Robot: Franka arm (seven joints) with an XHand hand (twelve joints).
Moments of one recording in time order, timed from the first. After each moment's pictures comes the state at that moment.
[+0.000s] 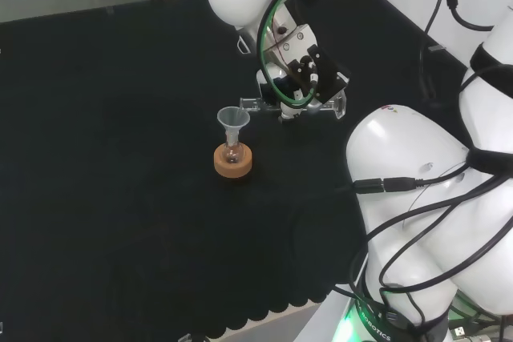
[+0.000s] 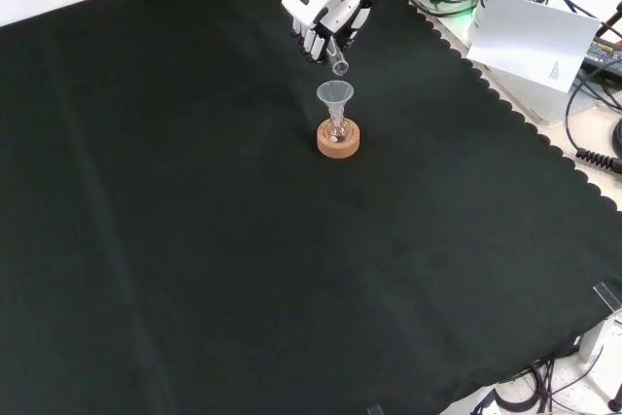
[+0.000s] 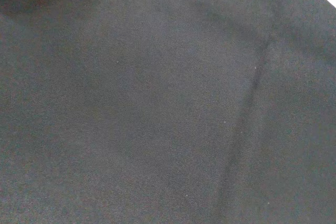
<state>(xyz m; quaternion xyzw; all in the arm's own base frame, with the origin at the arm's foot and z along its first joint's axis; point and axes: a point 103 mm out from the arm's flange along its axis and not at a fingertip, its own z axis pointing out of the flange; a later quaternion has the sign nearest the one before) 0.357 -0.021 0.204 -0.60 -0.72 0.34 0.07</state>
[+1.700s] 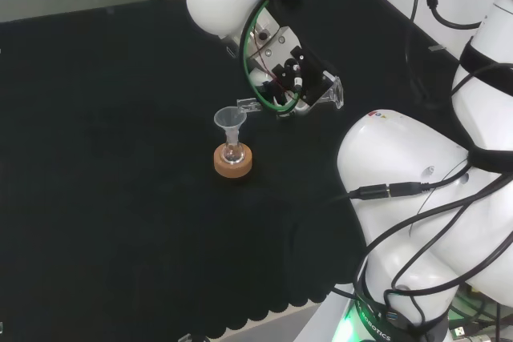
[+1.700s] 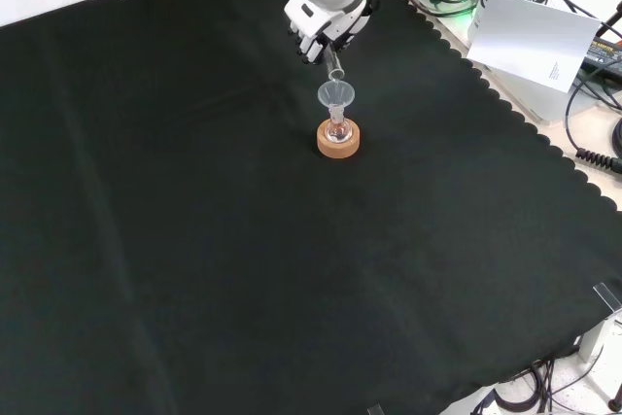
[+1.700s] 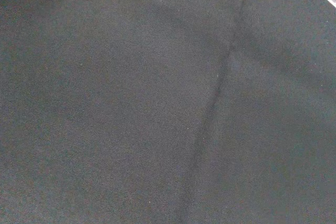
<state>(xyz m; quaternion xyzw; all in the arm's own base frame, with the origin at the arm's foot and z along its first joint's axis) 0.363 -0.009 0.207 -0.61 -0.69 0.38 0.01</state>
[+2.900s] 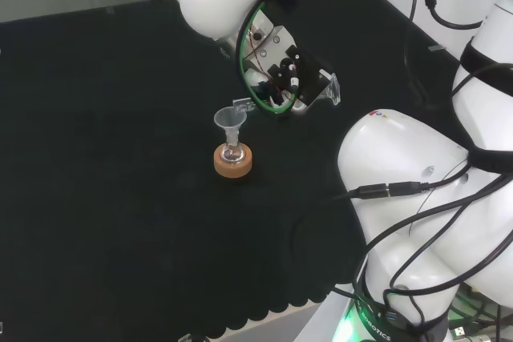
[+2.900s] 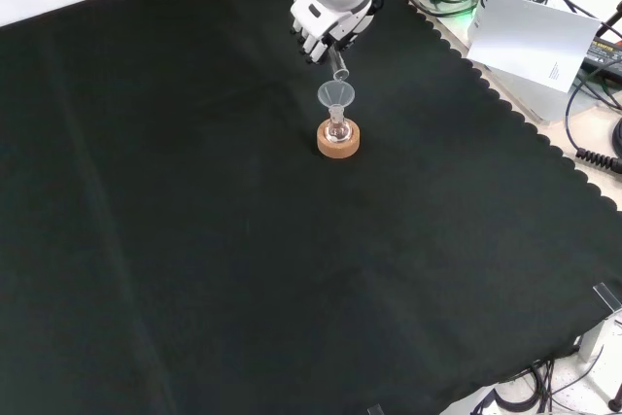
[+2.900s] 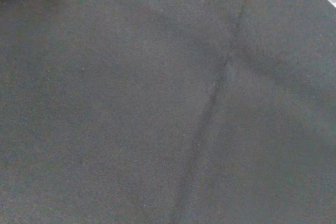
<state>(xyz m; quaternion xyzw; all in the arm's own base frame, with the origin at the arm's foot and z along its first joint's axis) 0.361 -0.002 0.214 -0.60 -0.70 0.39 -0.01</state>
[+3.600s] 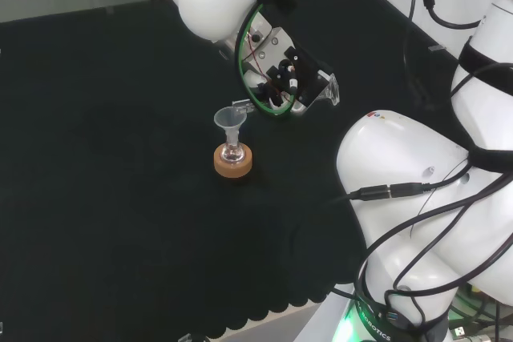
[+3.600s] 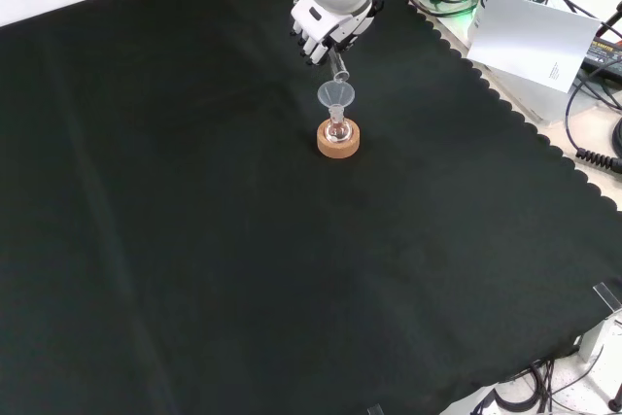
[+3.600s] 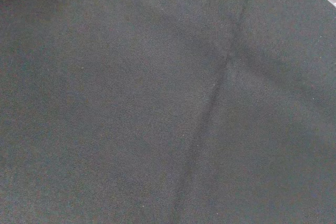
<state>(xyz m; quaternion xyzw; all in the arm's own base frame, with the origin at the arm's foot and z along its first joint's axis) 0.362 0.000 0.211 -0.60 -0.70 0.39 -0.01</state>
